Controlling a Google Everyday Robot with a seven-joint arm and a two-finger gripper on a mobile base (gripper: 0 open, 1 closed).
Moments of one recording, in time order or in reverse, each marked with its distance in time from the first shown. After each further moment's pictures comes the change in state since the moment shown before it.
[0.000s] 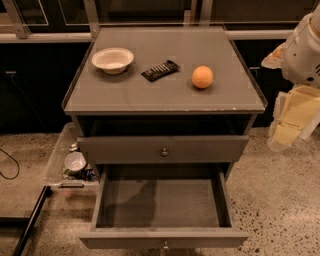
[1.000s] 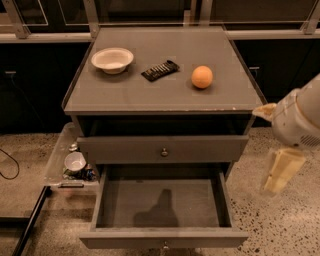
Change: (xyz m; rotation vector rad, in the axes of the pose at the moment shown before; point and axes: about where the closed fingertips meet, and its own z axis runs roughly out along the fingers) arm 0.038 0.040 0.096 -0.051 -0.071 -0.023
